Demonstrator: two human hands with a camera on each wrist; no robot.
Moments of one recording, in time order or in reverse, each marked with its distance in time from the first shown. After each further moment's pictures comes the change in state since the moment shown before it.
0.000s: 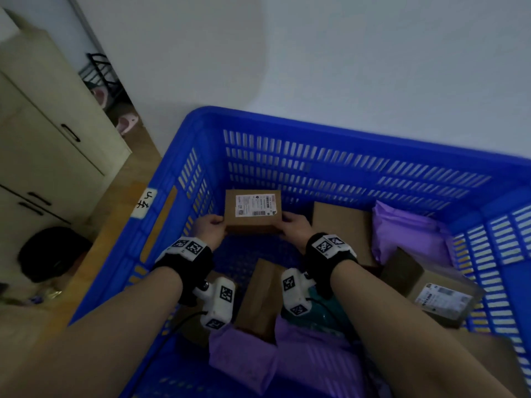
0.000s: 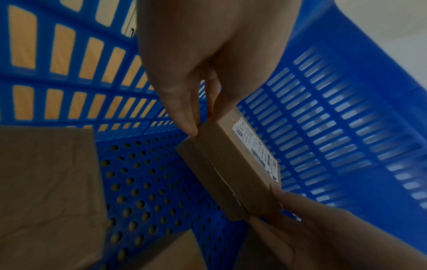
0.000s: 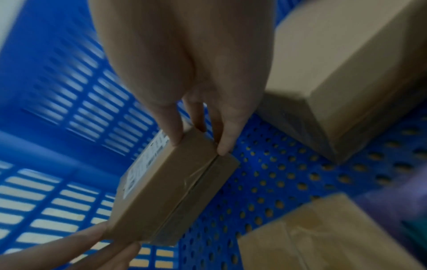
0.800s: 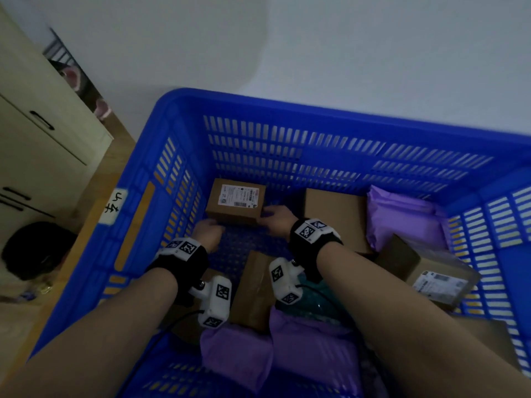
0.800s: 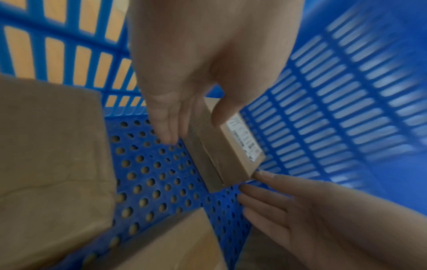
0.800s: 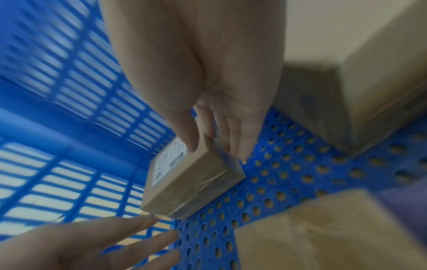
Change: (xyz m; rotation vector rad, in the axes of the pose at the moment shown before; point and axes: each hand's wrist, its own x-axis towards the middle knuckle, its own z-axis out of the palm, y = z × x) left_hand 0.009 -0.012 0.020 0.026 -0.175 -0.192; right_hand 0.010 -0.006 0.007 -0.305 -0.122 0.109
